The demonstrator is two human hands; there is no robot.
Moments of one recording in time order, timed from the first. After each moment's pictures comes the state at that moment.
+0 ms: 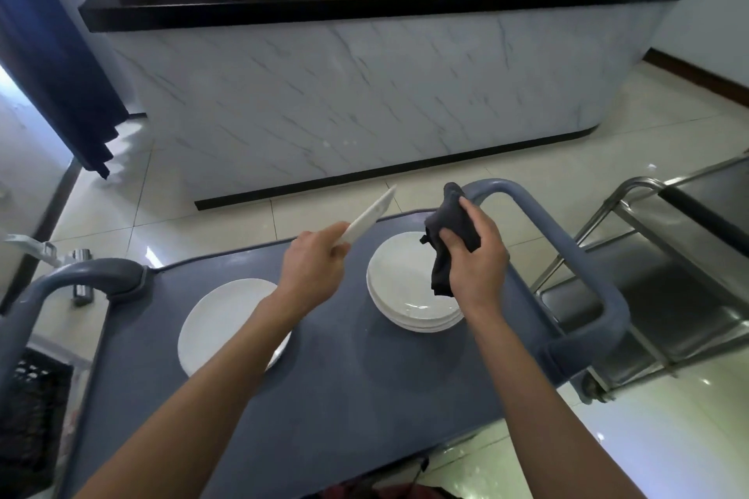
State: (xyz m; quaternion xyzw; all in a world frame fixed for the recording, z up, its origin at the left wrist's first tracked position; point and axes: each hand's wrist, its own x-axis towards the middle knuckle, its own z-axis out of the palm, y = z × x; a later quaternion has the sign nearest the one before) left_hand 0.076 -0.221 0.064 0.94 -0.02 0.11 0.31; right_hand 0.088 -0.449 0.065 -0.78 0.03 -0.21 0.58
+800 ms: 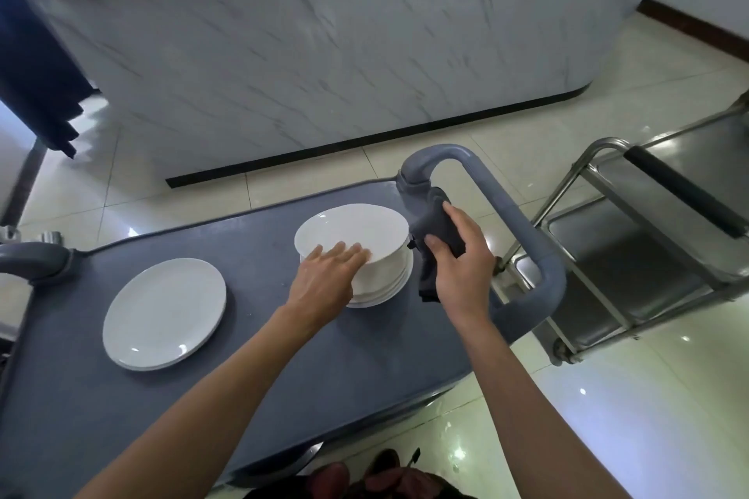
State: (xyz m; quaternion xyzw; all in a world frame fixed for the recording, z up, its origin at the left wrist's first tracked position) left_hand 0.081 -0.356 -0.018 0.98 -0.17 0.07 0.06; right_hand 0.076 -0.568 0.028 -0.81 0.02 -0.18 0.56
